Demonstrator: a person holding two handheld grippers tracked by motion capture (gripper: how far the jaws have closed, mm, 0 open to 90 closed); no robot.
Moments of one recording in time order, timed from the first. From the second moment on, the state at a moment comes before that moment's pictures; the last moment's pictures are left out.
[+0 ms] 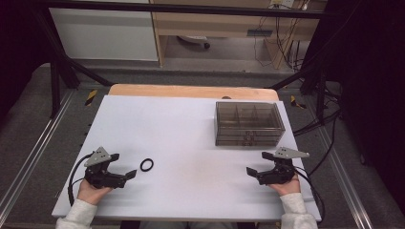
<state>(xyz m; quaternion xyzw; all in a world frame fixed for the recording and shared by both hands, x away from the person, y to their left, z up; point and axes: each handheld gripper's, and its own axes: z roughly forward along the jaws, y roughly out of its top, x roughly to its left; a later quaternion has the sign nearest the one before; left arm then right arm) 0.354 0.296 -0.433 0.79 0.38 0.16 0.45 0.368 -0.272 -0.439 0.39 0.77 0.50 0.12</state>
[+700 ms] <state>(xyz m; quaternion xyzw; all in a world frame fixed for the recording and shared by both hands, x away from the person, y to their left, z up) 0.354 0.295 -0.434 0.79 0.38 0.16 0.45 0.369 -0.267 -0.435 0.38 0.78 0.49 0.14</state>
